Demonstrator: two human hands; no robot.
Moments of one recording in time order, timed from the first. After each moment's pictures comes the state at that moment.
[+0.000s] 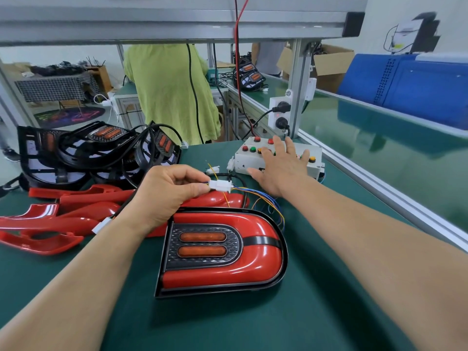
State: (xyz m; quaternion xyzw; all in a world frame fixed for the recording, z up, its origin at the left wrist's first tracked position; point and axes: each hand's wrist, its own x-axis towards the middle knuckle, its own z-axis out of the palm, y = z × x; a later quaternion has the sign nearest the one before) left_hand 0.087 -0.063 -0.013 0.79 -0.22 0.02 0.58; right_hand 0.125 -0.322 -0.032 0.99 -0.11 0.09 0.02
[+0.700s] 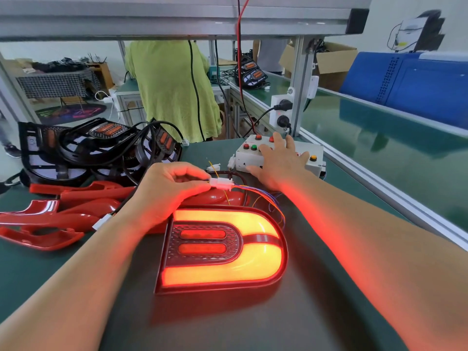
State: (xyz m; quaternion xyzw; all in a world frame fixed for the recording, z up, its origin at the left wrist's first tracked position) left_hand 0.084 -0.064 -0.012 0.80 -0.22 0.04 0.56; right_hand 0.131 -0.317 -0.027 0.99 -0.12 0.09 -0.01
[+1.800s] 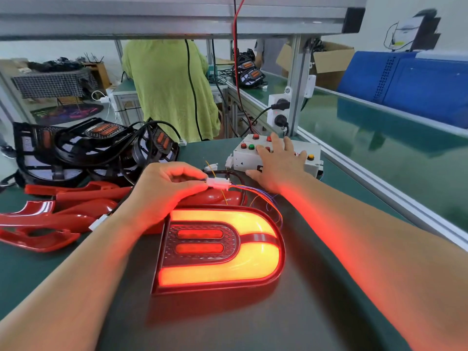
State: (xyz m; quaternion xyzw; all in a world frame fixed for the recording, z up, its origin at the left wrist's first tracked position) left_hand 0.085 -0.065 -0.012 0.79 -0.22 0.04 0.57; right_hand 0.127 -0.322 -0.032 0.99 -0.10 0.09 0.01
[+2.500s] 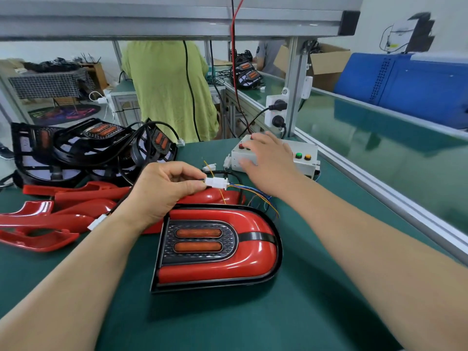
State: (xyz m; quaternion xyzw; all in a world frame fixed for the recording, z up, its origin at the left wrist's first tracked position) left_hand 0.084 -0.066 -0.011 0.78 -0.22 0.03 0.58; right_hand 0.090 -0.297 -0.008 0.97 0.01 0.19 -0.14
